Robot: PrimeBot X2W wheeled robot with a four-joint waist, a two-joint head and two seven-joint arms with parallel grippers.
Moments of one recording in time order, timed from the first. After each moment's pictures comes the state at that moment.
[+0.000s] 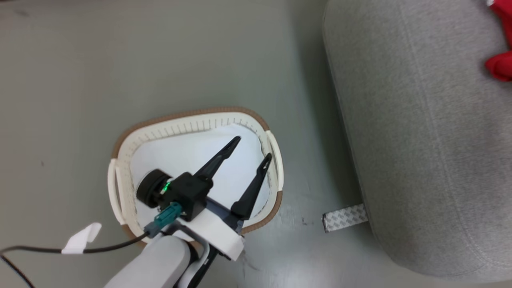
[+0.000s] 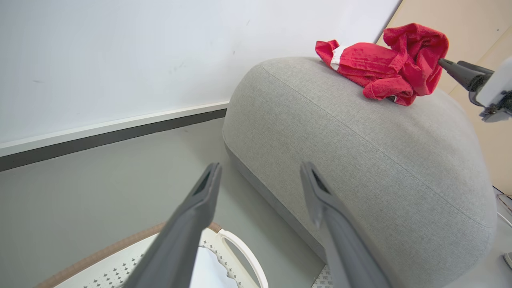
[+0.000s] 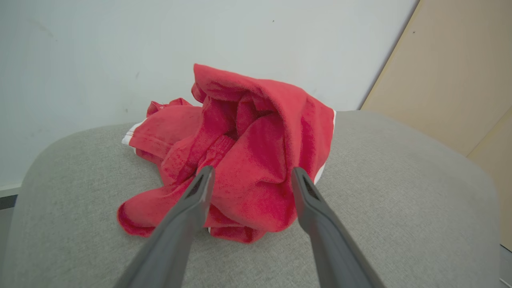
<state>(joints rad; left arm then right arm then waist) -0.55 0.35 -0.76 0.06 -0.44 0.09 -0.20 -0.77 -0.12 -0.62 0.62 -0.09 0.13 -0.26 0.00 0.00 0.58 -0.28</state>
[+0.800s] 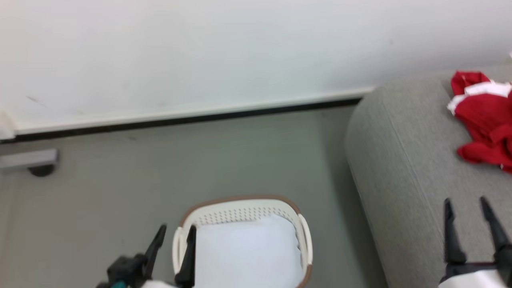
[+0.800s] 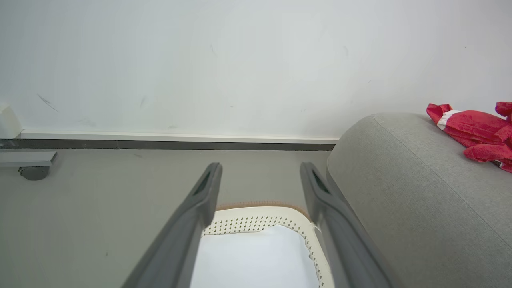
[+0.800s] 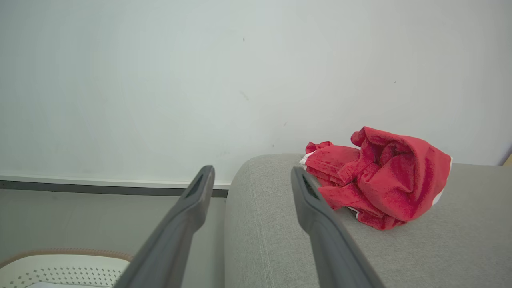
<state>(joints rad) -0.10 0.24 -0.40 0.16 -0.44 0.15 -0.26 -0.10 -0.05 -0.16 0.18 0.03 0.13 -0.26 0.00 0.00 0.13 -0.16</state>
